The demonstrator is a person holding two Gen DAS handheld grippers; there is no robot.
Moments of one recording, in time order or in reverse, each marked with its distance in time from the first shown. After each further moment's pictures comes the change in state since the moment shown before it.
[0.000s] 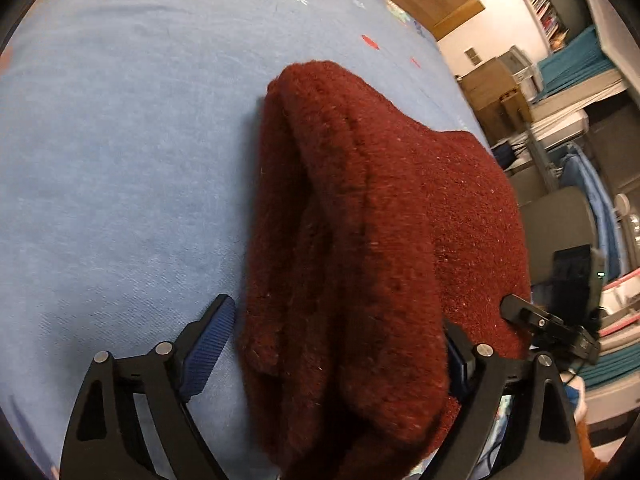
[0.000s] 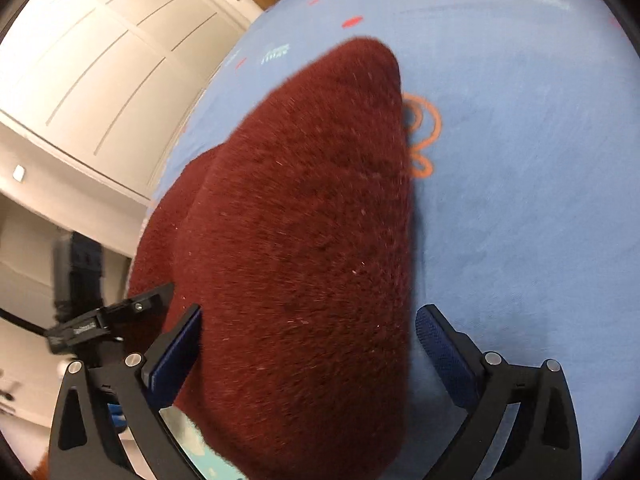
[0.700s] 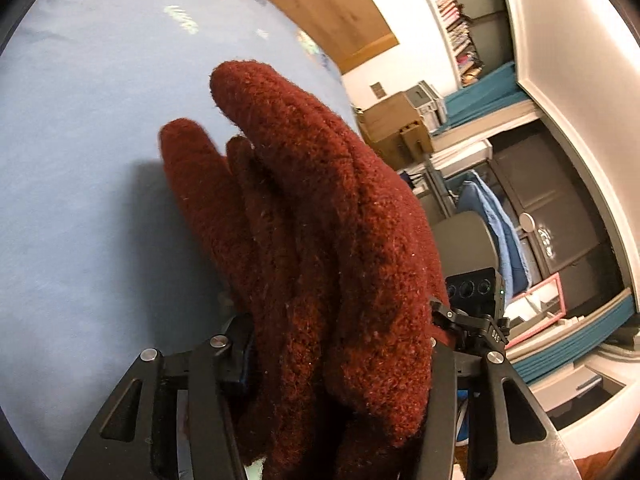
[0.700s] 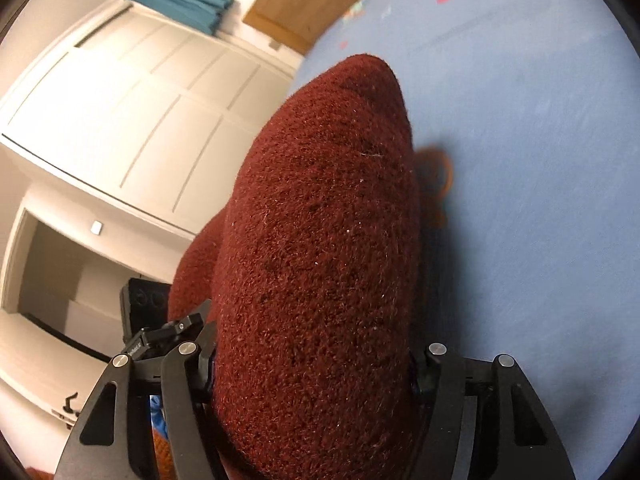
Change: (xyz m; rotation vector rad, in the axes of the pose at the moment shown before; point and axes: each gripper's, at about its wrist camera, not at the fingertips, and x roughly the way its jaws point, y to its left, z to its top) left arm -0.017 -0.065 0.025 0.017 -0.118 -0.387; right arm -0.072 -0.040 0.002 0.079 -0.163 0.309
